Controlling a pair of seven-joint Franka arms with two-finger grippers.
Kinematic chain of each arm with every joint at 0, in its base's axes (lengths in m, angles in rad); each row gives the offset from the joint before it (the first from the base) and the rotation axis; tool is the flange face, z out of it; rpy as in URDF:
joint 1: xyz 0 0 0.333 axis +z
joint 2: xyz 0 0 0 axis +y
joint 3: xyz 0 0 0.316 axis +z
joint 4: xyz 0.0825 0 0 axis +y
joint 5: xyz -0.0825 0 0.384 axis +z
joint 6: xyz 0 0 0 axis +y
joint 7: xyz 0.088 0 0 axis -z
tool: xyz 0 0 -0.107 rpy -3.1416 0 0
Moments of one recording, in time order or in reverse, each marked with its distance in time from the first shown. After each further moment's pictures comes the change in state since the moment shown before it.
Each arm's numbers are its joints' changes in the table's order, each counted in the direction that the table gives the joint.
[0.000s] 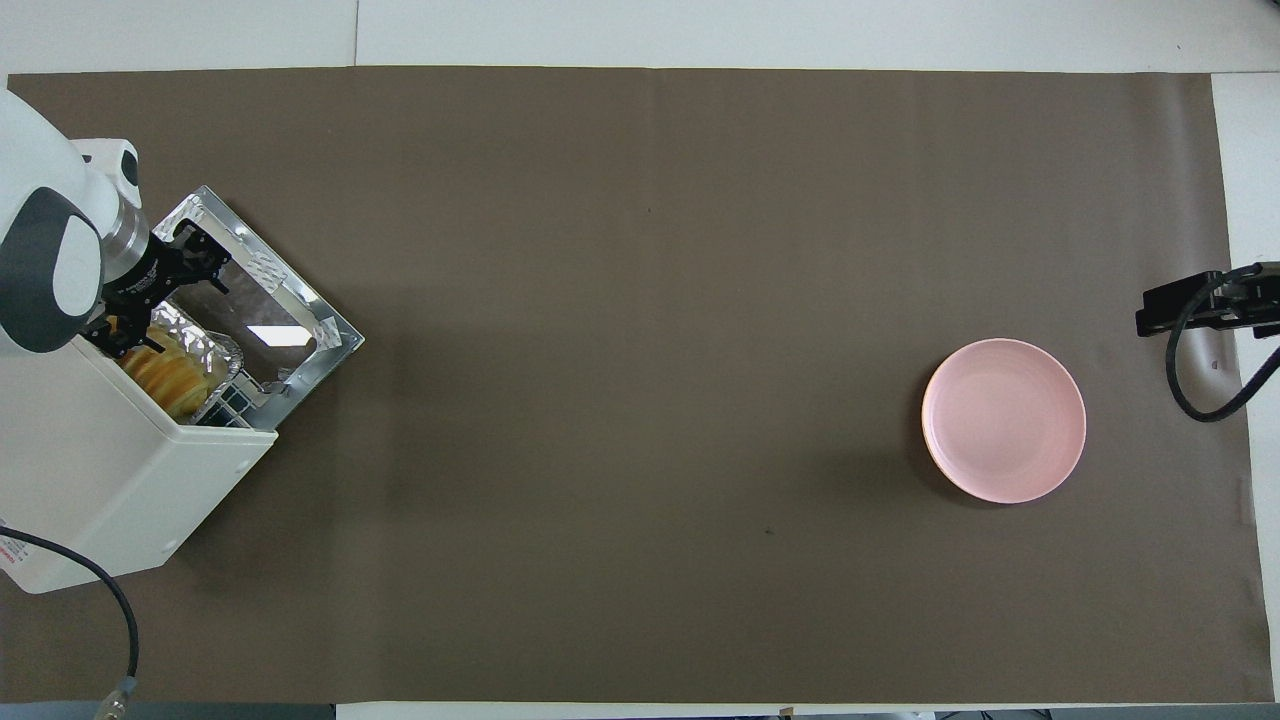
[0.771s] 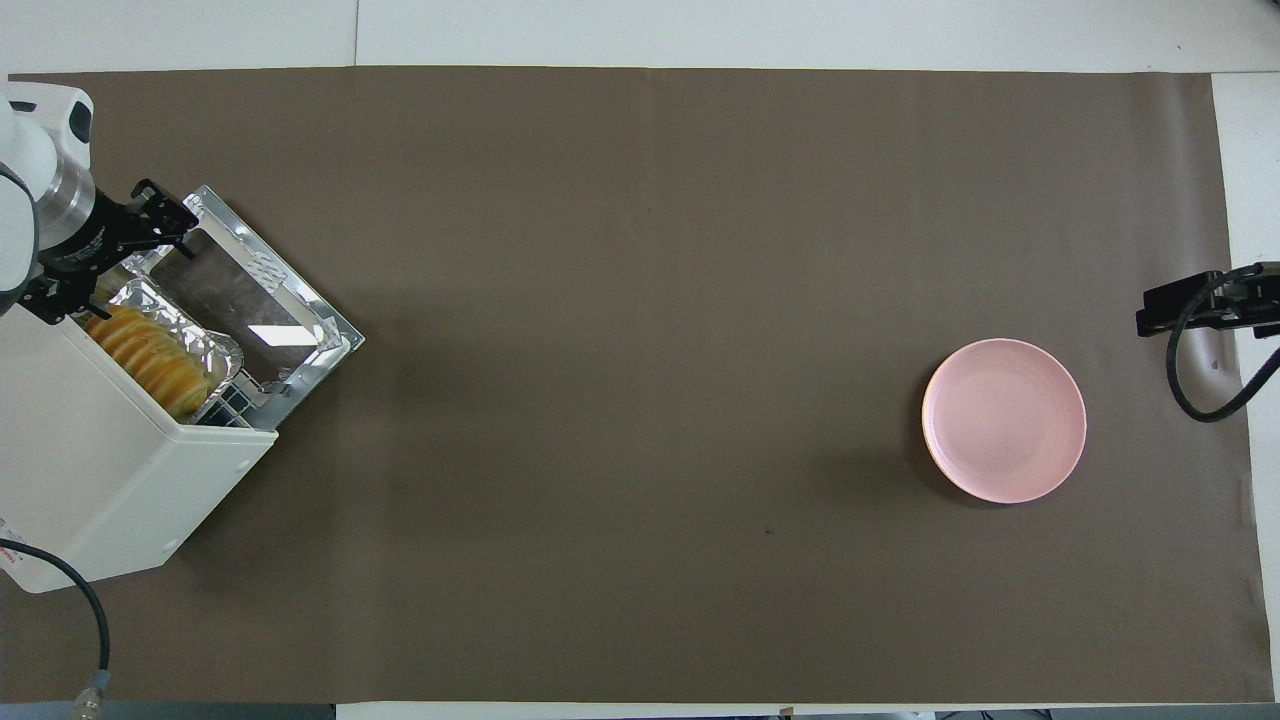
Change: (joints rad) left arm -0.002 -0.029 0.004 -0.147 0.028 0.119 0.176; right arm 0.000 0.000 0.000 0.000 0.000 0.000 0.000
